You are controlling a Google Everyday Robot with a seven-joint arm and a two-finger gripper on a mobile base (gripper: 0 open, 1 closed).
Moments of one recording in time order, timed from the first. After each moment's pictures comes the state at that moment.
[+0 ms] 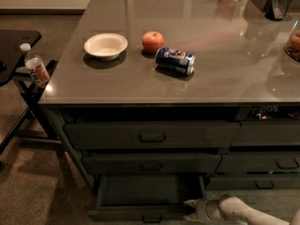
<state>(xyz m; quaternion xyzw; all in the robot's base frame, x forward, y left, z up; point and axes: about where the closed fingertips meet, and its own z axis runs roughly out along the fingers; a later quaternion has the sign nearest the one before) 0.445 -0.202 0.166 -0.67 0.66 0.12 0.31</state>
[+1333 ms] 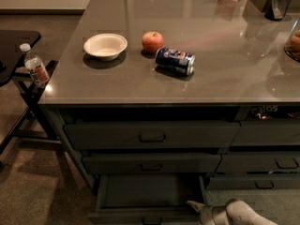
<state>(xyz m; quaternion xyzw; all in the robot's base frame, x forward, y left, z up) 0.404 -0.213 0.155 -0.68 0.64 0.17 0.32</state>
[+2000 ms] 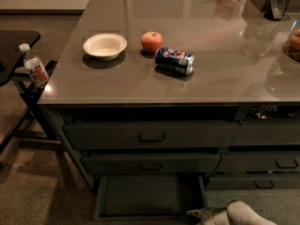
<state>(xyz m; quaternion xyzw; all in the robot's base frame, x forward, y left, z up) 0.403 -0.212 0.165 -0.68 0.64 0.17 0.31</state>
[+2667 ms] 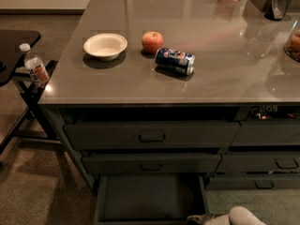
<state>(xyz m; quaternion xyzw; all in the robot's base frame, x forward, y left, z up) 0.372 -0.210 0.160 -0.69 0.63 0.18 0.31</state>
